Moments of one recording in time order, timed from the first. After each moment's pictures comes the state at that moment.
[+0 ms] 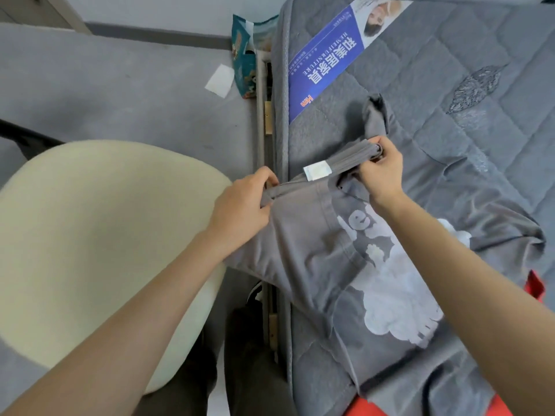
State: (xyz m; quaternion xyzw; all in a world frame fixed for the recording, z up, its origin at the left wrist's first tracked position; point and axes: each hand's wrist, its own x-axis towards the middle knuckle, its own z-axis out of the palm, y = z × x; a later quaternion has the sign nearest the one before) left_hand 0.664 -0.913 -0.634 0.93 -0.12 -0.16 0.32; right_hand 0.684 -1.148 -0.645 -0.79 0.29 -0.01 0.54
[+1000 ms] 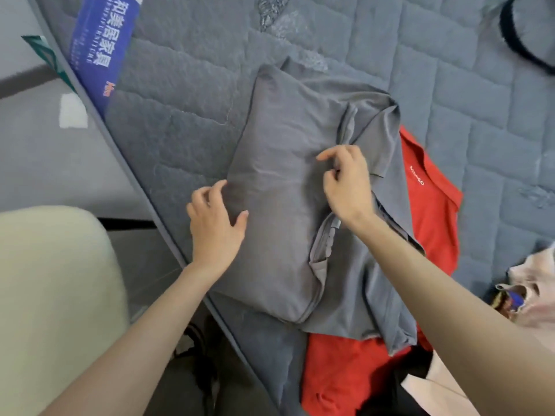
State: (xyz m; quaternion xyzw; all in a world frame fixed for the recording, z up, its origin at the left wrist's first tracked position) left_hand 0.553 -1.064 -0.658 0.92 -0.15 -0.24 0.28; right_hand 0.480 -1.267 -0.627 -0.87 0.37 -0.08 0.32
